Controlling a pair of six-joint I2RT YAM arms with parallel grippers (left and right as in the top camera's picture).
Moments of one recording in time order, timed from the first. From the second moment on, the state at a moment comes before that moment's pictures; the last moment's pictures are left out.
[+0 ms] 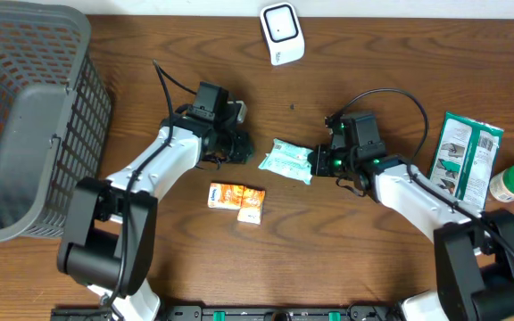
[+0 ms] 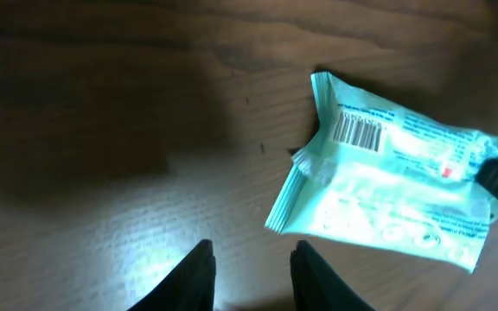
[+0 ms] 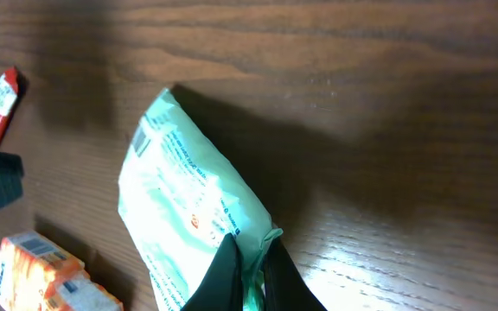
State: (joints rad) left arm -0.33 1.83 1.14 -0.51 0.40 -0.27; right arm 0.32 1.67 0.82 -0.15 -0.32 0.46
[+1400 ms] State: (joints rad) left arm -0.35 1.96 1.15 -0.40 0.42 -0.25; right arm 0.15 1.92 0.96 -0.18 -0.77 -0.08
